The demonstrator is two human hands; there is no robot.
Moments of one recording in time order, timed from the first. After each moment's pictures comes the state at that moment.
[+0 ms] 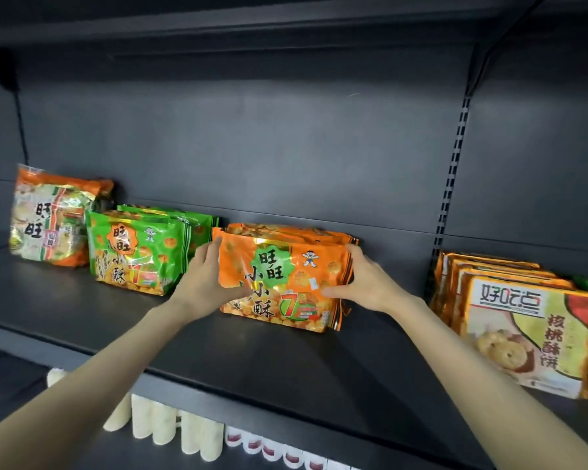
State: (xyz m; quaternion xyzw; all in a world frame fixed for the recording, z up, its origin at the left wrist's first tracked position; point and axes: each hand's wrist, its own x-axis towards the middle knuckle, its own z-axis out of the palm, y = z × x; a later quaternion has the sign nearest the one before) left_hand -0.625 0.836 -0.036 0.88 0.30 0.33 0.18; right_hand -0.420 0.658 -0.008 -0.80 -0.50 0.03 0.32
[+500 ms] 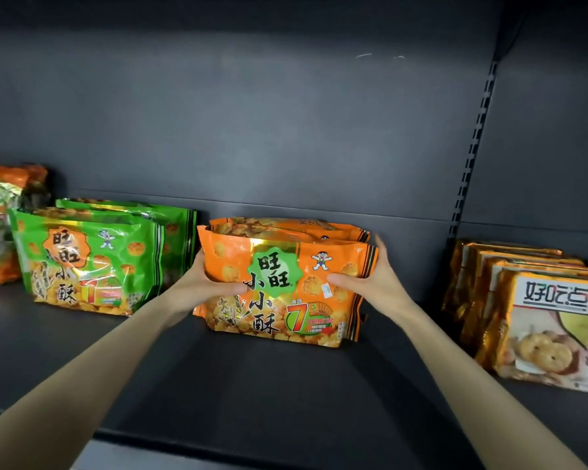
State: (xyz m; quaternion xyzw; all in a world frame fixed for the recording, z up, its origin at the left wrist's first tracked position) left_hand -0.573 0.950 -0.060 0.76 0.18 0.23 0.58; right_hand -0.380 0.720 -0.044 -0.72 -0.39 0.07 0.57
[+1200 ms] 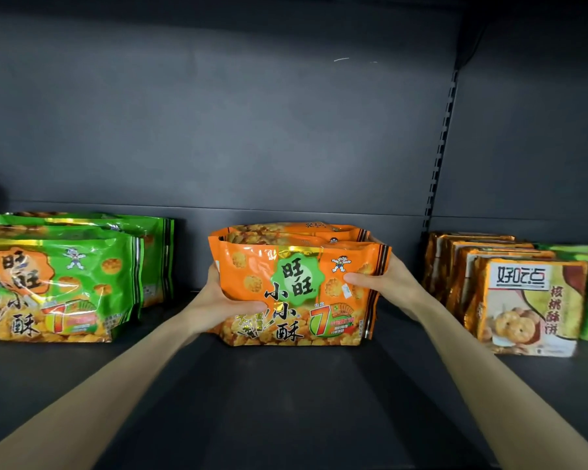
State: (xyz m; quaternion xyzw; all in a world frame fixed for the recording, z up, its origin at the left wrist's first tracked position) left_hand -0.547 0.953 -0.070 0.80 0.10 0.18 0.57; right_hand -0.376 0.700 -0.039 -0.73 -0.36 0.07 0.58
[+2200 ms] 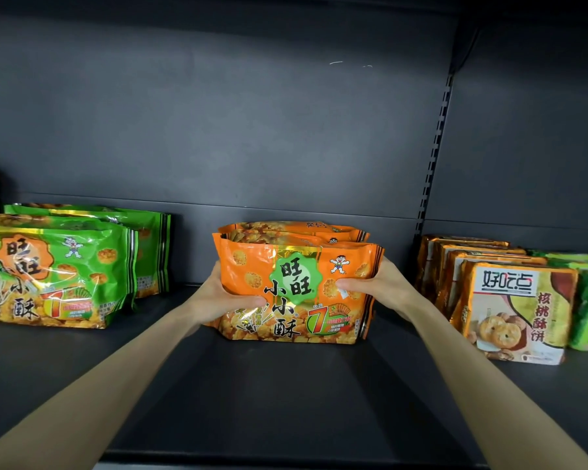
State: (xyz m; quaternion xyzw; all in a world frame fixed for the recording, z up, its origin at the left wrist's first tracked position) left_hand -0.534 0.930 -0.074 0.80 0.11 0.19 0.57; right_hand -0.367 0.684 -0.042 -0.73 -0.38 0.10 0.56
